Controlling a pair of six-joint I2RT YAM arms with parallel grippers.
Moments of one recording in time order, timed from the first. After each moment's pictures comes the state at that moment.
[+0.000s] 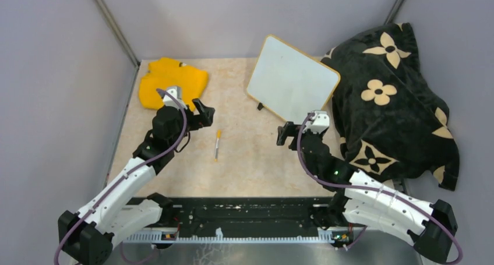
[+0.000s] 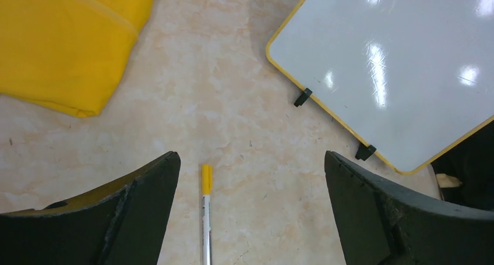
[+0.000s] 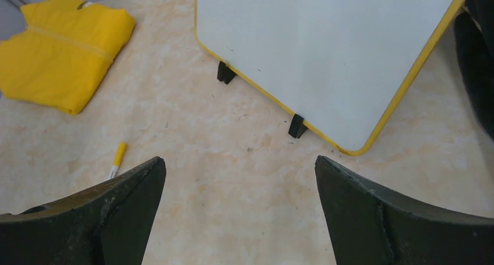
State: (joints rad) left arm -0.50 0.92 0.71 -0.05 -0.21 -0.50; right arm 0.91 0.77 0.52 -0.04 0.72 0.49
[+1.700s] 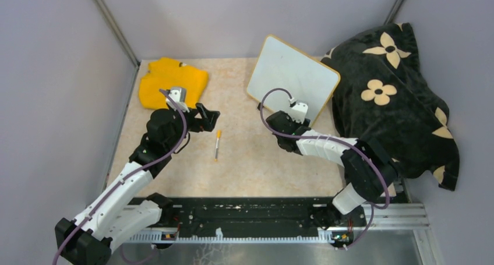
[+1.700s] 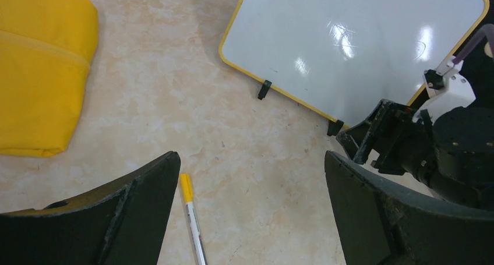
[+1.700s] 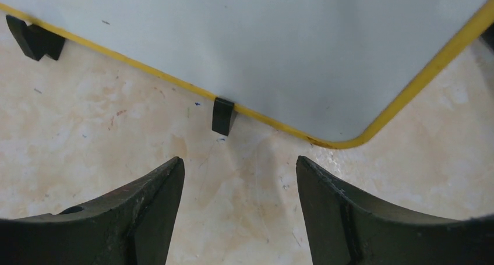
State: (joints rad) left arm -0.50 0.86 0.70 0.00 -0.04 -0.37; right arm 0.72 1.51 0.79 -0.20 0.77 0.80
